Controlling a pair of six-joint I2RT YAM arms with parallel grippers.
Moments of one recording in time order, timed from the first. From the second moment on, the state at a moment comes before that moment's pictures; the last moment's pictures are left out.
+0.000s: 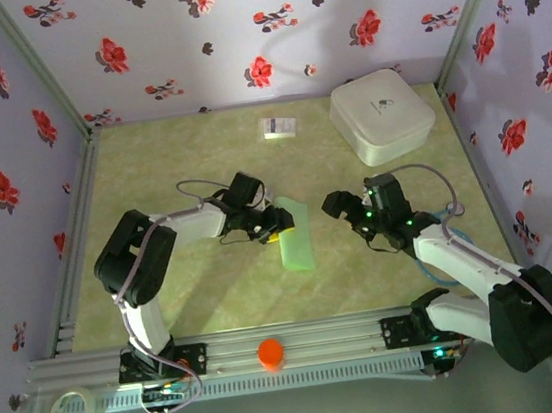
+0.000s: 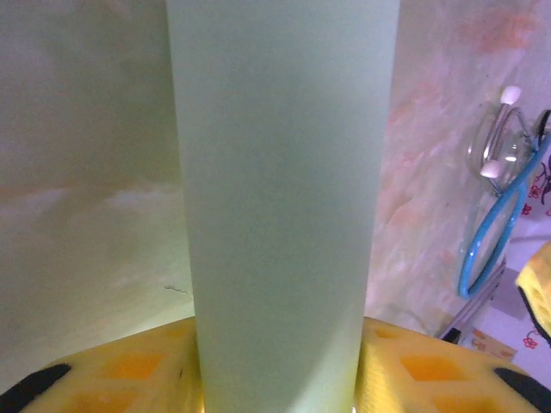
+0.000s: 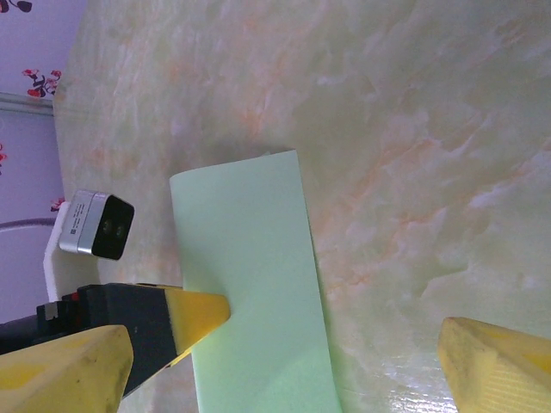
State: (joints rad) left arm -0.69 1.85 1.04 -0.19 0.54 -0.89; right arm 0.40 1.09 0.53 -0.16 -0.30 0.98
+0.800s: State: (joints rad) left arm -0.69 1.83 1.09 -0.39 0.32 -0.76; right arm 0.40 1.12 0.54 -0.10 -0.32 0.98
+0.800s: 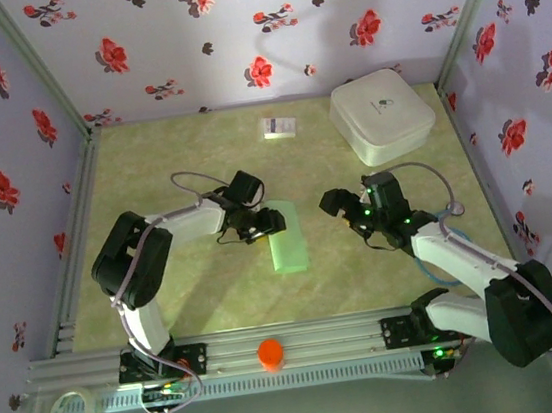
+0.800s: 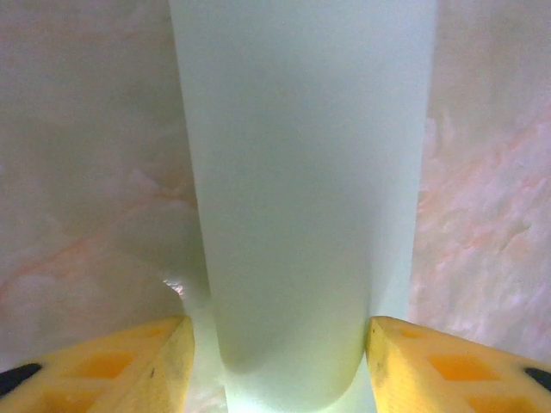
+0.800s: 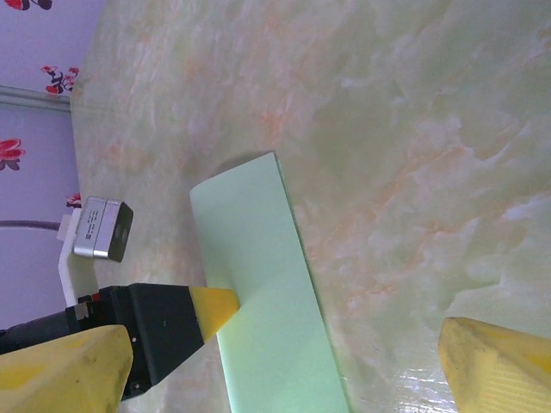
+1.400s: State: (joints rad) left arm -0.68 1.87 1.15 -0.51 0.29 -0.69; right arm 0.40 1.14 0.54 -0.10 -0.33 0.98
